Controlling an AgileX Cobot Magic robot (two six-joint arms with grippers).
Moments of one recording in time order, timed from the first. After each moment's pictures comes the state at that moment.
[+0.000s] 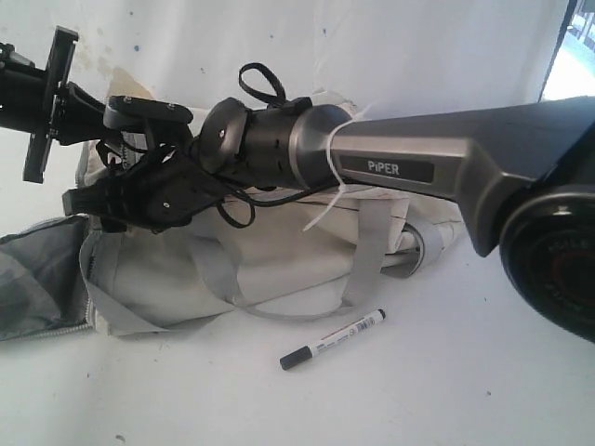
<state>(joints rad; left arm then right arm) 0.12 1.95 -1.45 -1.22 1.21 0.20 0.83 2.19 -1.72 0.73 0.40 -0.28</state>
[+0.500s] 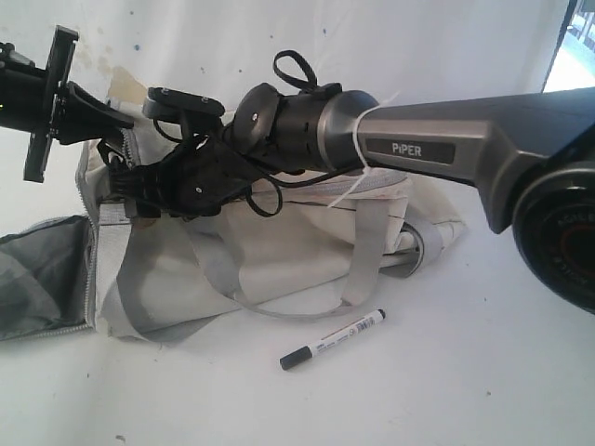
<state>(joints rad) 0.12 1.95 -1.45 -1.22 1.21 0.21 0.76 2.19 -1.72 0.74 0.45 -0.28</state>
